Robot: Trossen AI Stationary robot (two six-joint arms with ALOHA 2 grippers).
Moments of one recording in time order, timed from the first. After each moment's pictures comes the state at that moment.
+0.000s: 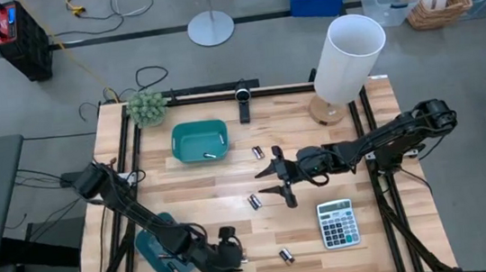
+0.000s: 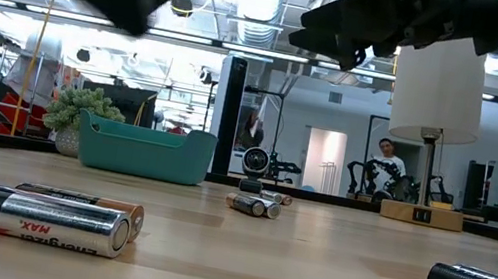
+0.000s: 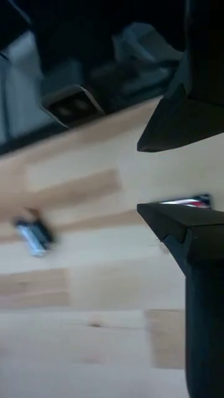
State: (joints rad) left arm -0.67 1.83 1.19 -0.14 -0.25 -0.39; right arm 0.15 1.44 0.73 0.43 0.04 0.00
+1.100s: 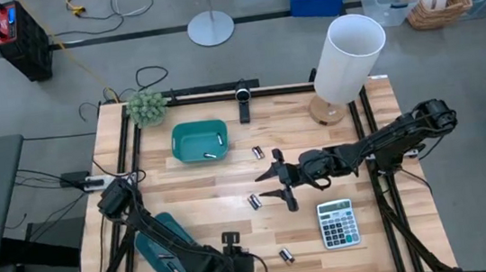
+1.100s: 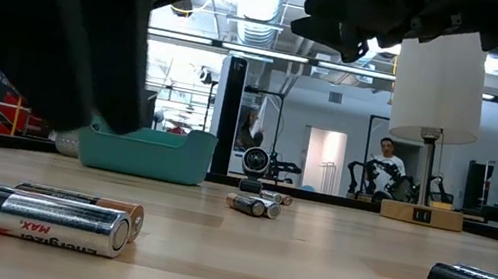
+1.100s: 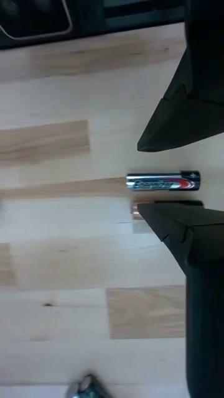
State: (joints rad) left arm -0.69 2.11 1.63 -0.69 -0.37 -0.51; right arm 0.19 1.44 0.73 0.46 0.06 -0.01
